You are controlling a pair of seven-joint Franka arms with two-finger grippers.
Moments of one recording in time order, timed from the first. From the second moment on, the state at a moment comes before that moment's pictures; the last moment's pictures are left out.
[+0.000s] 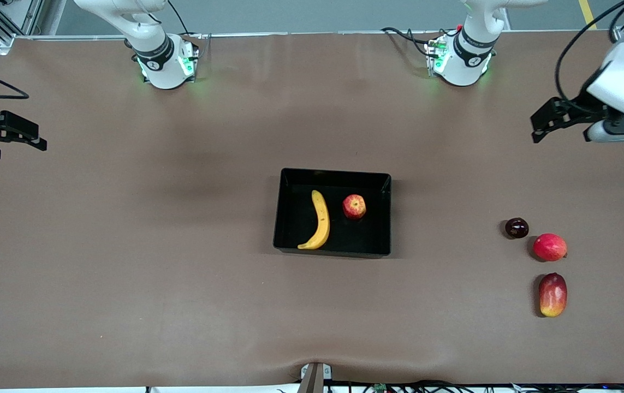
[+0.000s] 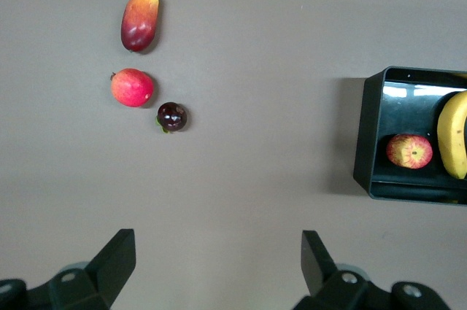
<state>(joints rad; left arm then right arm) -0.03 -0.07 -0.09 -1.63 0.01 1.60 -0.12 -0.02 0.05 -0.06 -1.50 0.08 1.48 -0.23</state>
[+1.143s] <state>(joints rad) -0.04 -0.06 -0.08 -1.62 0.06 1.59 -0.11 0.00 0.05 -0.05 -1.50 0.08 1.42 -0.23</state>
